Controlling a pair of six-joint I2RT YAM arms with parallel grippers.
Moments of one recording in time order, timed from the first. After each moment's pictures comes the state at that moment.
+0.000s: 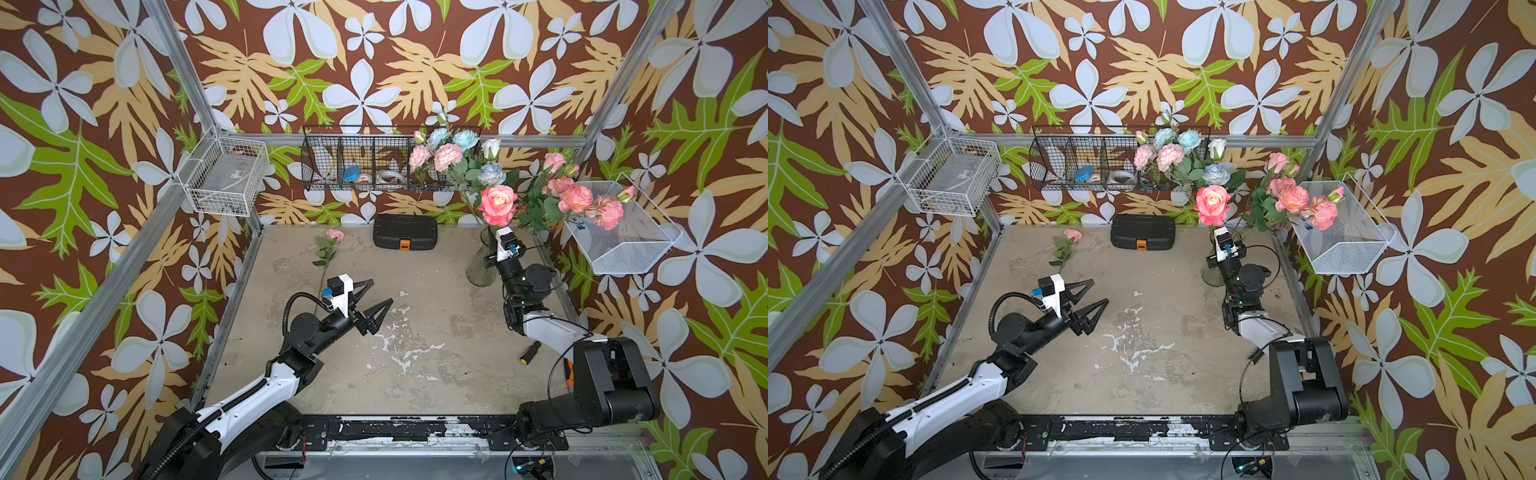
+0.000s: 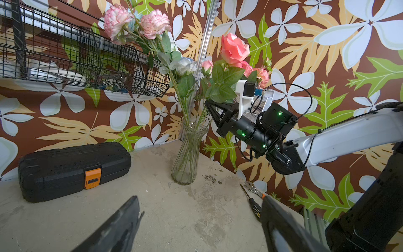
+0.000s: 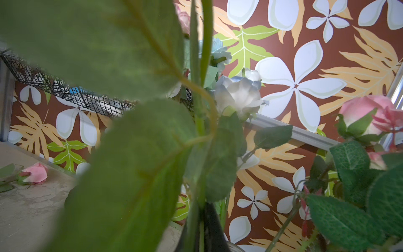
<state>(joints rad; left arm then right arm) -0.57 0.98 0.37 0.84 0.32 -0.35 0.09 1.46 0.69 1.09 -0.17 -0.29</state>
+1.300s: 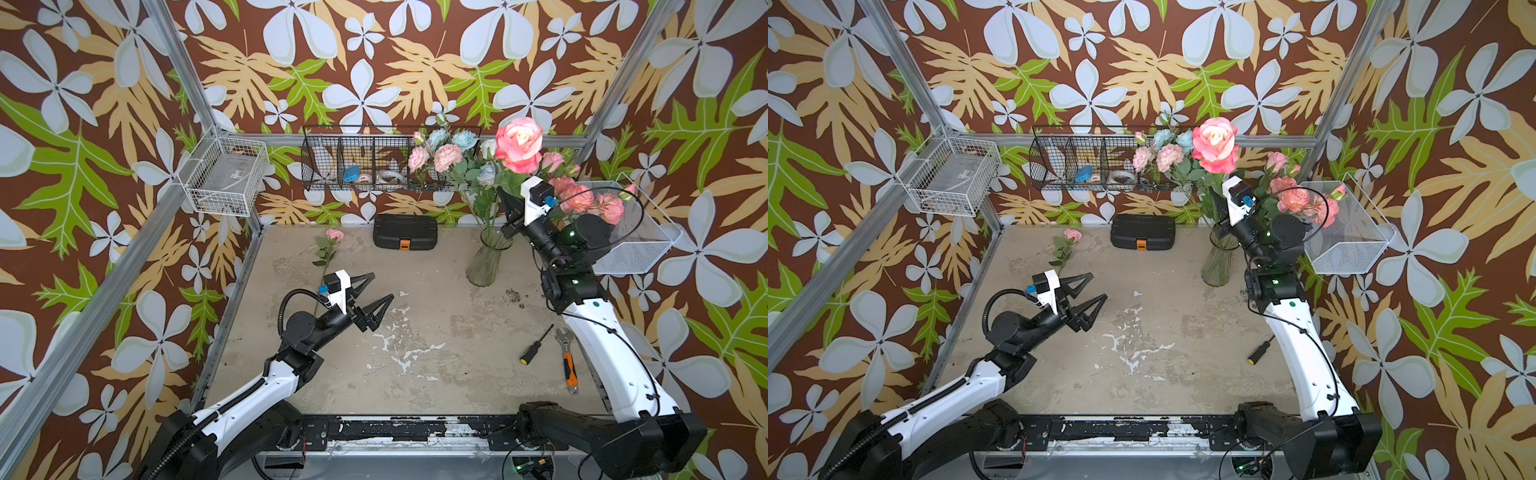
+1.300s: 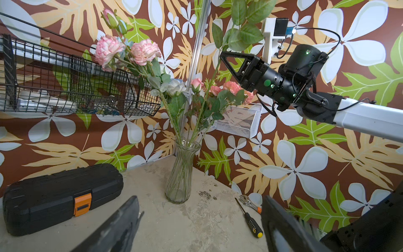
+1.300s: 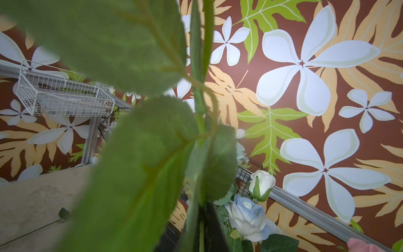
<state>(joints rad) -0.57 0.97 0.42 0.87 0.35 -0.36 0.09 1.21 1.29 0.23 -0.46 -0.23</state>
